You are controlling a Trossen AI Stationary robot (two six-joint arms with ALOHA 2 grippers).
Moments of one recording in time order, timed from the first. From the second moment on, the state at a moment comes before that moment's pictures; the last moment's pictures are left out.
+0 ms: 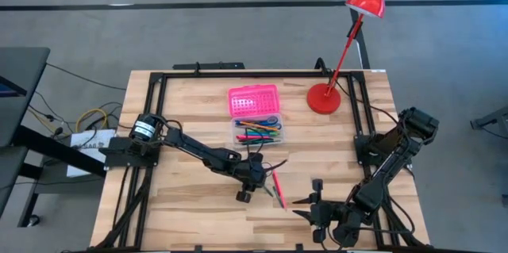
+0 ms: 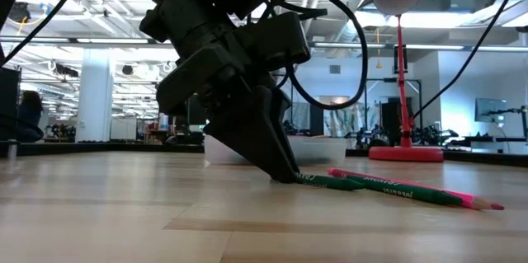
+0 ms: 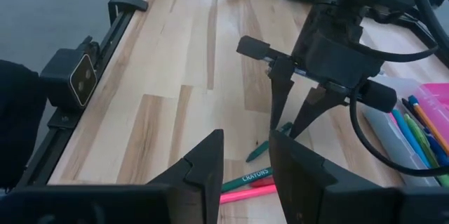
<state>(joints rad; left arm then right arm) -0.26 2.06 1.16 -0.11 0.03 0.01 0.95 1.64 0.94 -0.13 0.86 0.40</state>
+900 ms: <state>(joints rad) -0.28 2.05 1.17 -0.16 0.01 -0.05 0.95 1.64 0.94 -0.15 0.86 0.41</state>
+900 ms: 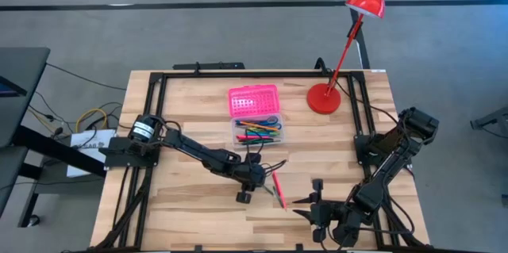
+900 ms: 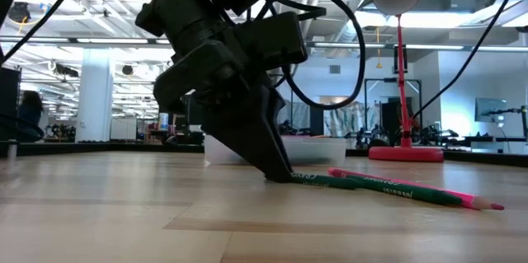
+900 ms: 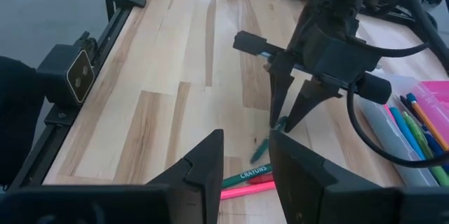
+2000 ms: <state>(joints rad) -0.37 1.98 1.17 -0.43 -0.03 -0.17 0.95 1.64 0.94 -0.15 0.86 0.42</state>
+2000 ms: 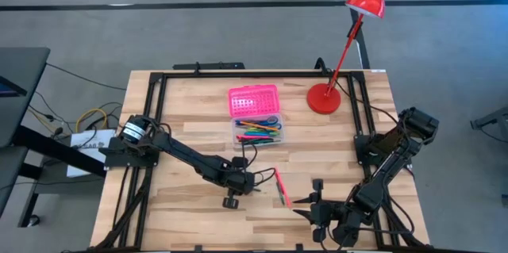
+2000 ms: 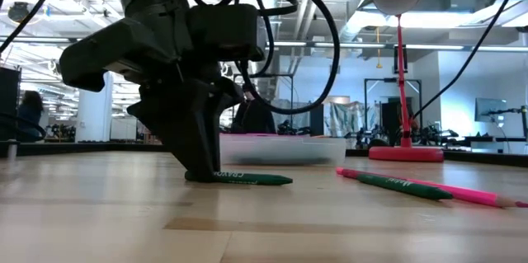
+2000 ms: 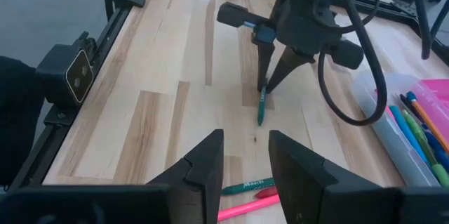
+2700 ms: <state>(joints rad) -0.37 1.99 1.22 -0.49 -0.08 -0.15 0.95 1.64 0.94 -0.15 0.86 0.42</state>
